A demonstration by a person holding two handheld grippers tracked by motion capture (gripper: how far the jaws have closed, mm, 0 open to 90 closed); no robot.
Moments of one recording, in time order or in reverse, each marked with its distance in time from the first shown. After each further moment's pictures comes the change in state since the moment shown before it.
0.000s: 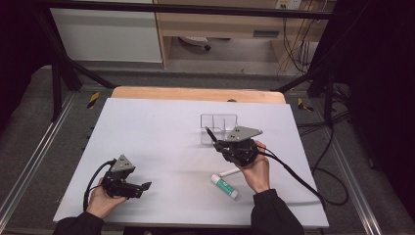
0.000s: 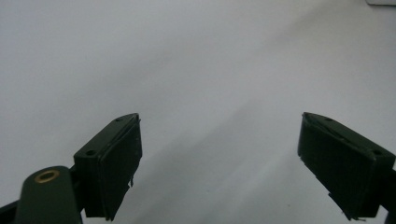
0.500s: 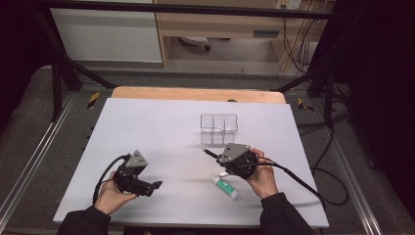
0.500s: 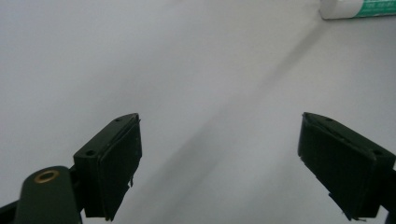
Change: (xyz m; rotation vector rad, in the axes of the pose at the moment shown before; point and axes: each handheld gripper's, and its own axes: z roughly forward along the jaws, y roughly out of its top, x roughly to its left) left arm -0.022 0.032 0.002 0.033 -0.051 0.073; right arm 0.019 -0.019 -0.002 0.172 0.031 -0.309
